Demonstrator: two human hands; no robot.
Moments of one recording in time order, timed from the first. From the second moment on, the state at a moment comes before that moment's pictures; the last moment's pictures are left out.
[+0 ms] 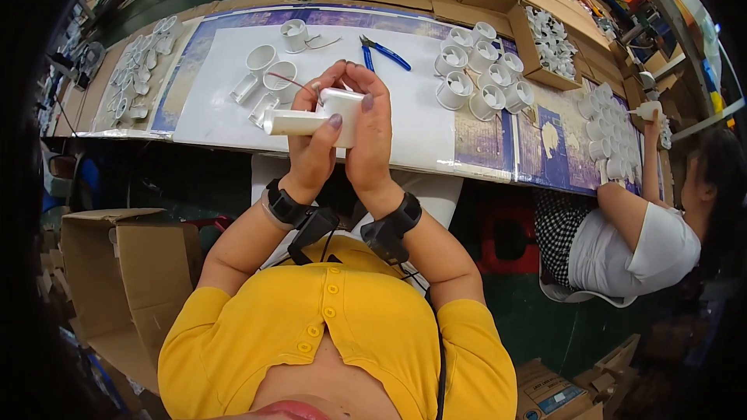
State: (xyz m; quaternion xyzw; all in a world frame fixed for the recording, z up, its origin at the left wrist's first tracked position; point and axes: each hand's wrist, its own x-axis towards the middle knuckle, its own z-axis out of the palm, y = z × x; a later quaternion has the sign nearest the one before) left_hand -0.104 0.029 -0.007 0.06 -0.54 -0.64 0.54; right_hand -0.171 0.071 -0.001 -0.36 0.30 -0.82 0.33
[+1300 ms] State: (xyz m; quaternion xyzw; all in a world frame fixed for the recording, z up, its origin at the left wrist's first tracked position) left_hand -0.095 0.020 -0.018 0.05 -0.59 -0.57 0.57; right_hand -0.167 0.059 -0.007 -0.24 0.16 -0.82 0.50
